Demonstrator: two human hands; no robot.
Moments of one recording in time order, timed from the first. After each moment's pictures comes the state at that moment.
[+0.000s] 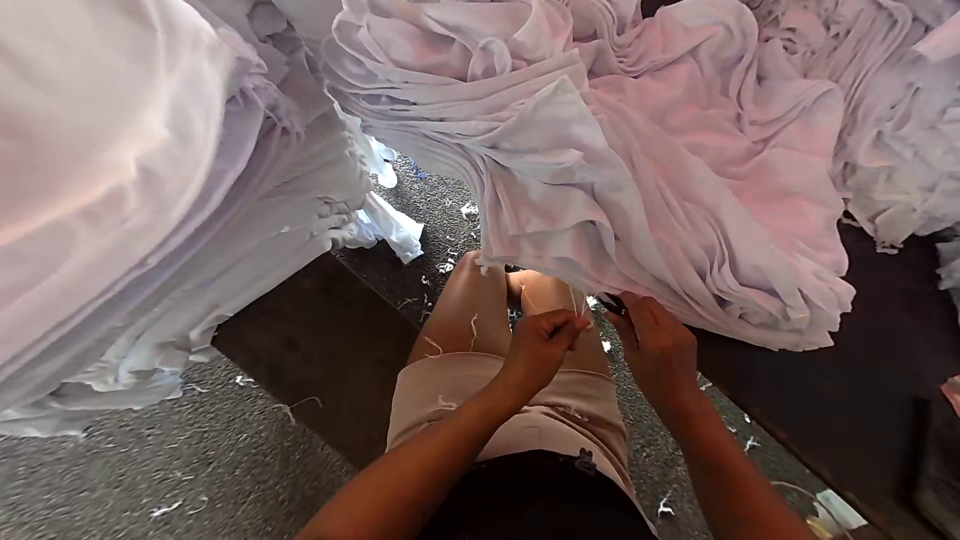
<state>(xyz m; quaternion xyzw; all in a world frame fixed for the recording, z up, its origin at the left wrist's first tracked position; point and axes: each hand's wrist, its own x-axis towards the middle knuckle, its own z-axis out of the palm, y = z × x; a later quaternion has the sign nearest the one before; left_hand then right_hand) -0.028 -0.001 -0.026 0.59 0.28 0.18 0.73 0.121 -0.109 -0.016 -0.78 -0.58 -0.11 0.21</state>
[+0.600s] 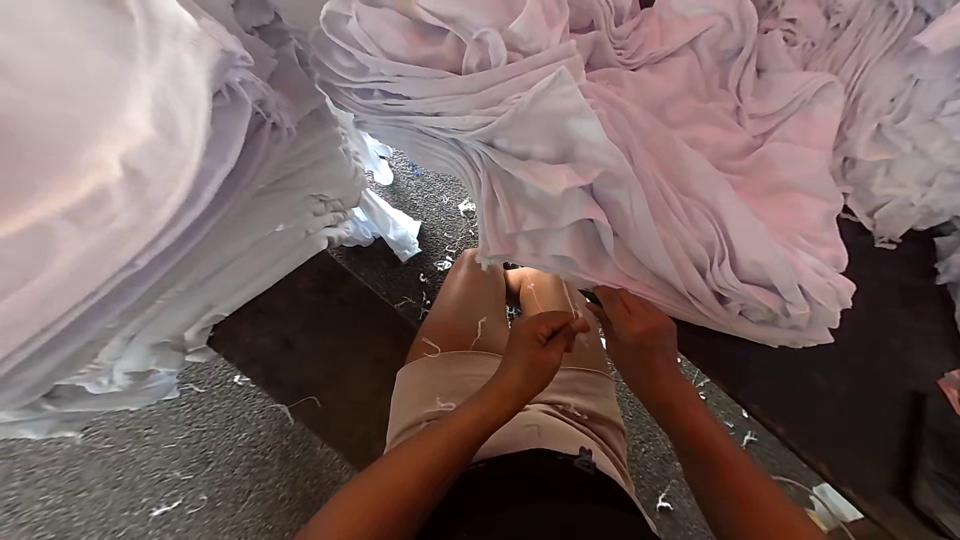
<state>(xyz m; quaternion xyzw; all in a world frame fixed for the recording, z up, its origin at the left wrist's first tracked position) -0.034 -0.002 -0.031 0.64 0.25 0.22 0.69 0.112 -0.091 -0.018 -0.77 -0.61 -0.10 0.18</state>
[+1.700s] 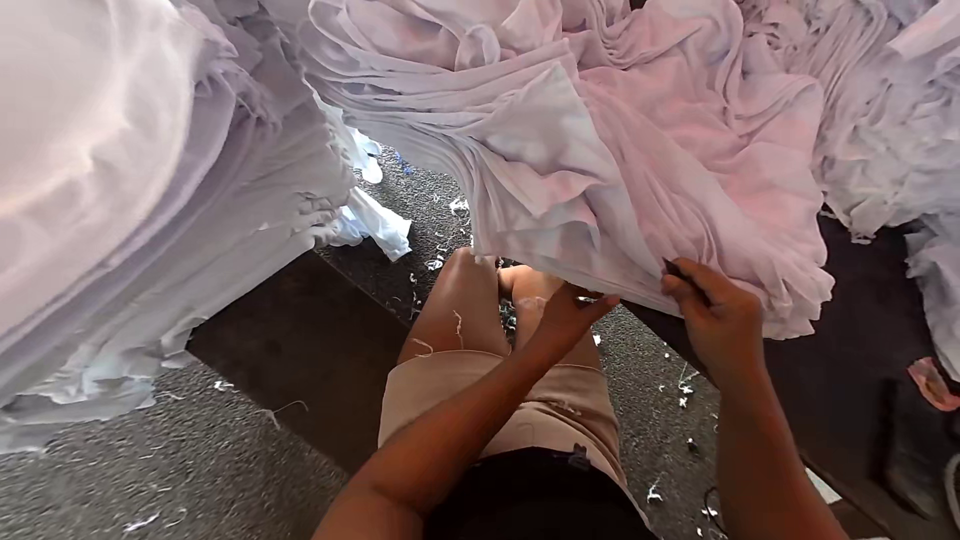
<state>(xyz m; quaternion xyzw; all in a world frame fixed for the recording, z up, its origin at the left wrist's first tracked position) 0.034 -0.001 -0.046 0.55 0.30 0.09 0.77 0.167 -0.122 0.035 -0.81 -0.48 0.04 0.32</state>
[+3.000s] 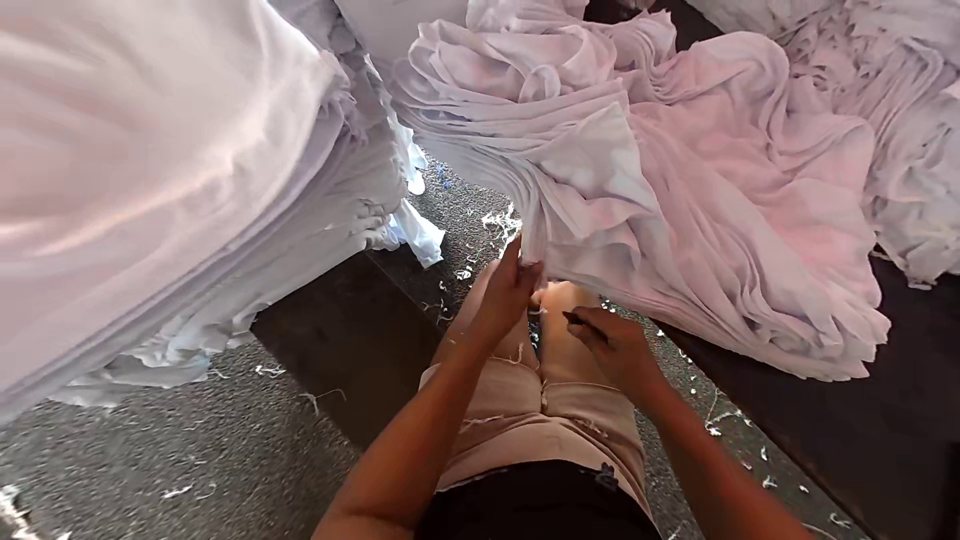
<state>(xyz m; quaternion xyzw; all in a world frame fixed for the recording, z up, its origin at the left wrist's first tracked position) -0.049 0.089 -0.052 0.63 0.33 0.27 0.65 0.087 -0.065 -0.025 -0.70 -0.59 0.20 0.35</state>
